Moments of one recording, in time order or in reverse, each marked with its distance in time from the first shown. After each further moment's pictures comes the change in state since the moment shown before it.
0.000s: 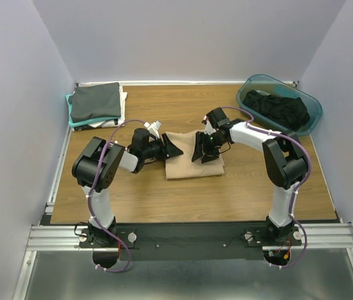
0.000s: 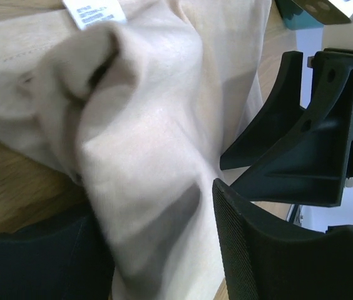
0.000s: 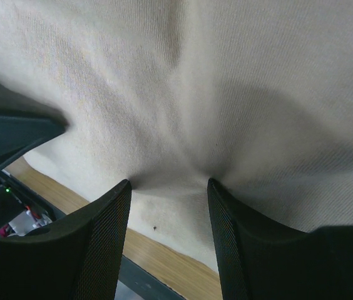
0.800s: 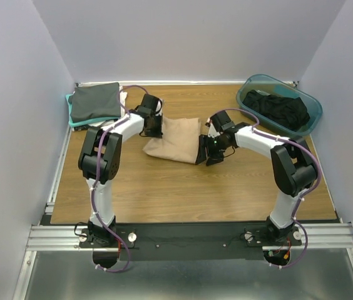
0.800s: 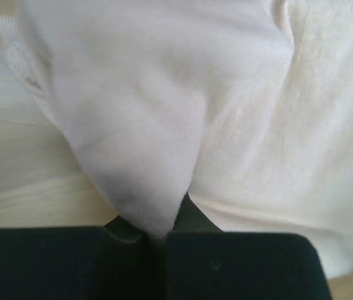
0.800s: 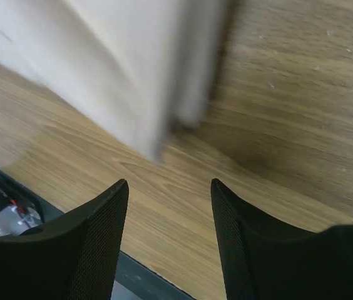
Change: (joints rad) left arm 0.010 0.100 0.684 -1.081 -0.409 0.488; right arm 0.001 -0.111 -0.094 0.013 0.036 -0.008
